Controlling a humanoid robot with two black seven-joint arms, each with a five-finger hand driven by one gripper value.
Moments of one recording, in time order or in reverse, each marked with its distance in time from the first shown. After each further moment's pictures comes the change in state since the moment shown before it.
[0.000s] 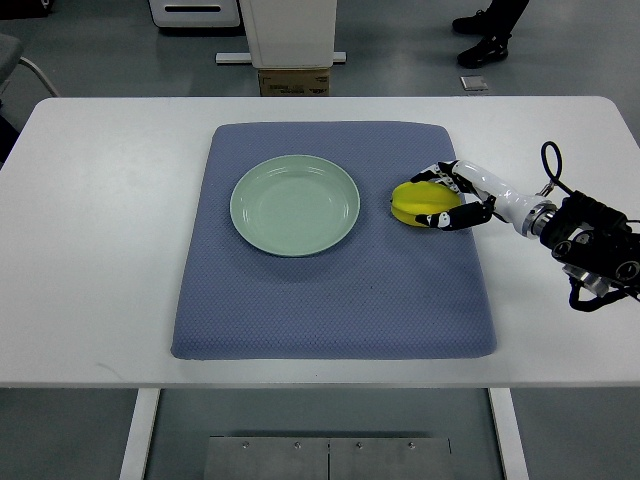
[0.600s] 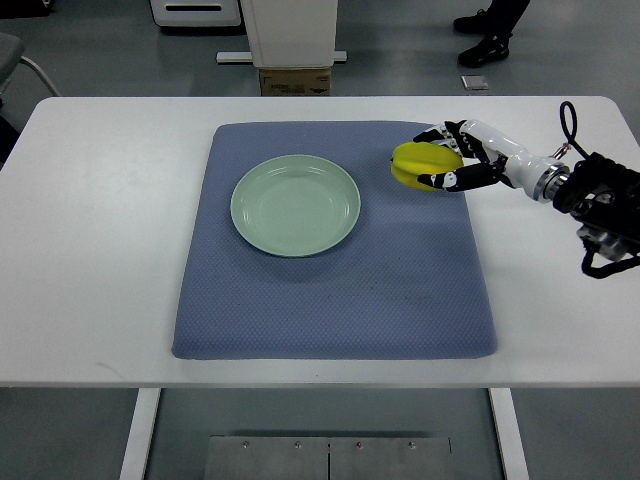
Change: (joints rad) left arm 0.000 0.000 0.000 0.000 0.000 0.000 0.000; right arm 0.116 -0.077 0.024 0.022 0.081 0.155 0.004
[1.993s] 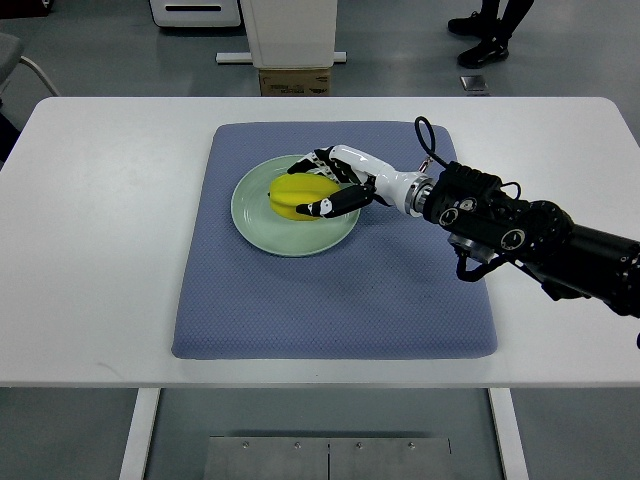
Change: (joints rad) left arm 0.000 0.000 0.000 0.000 0.000 0.000 0.000; right arm -0.004 0.416 0.015 -0.162 0.003 -0.019 -0.091
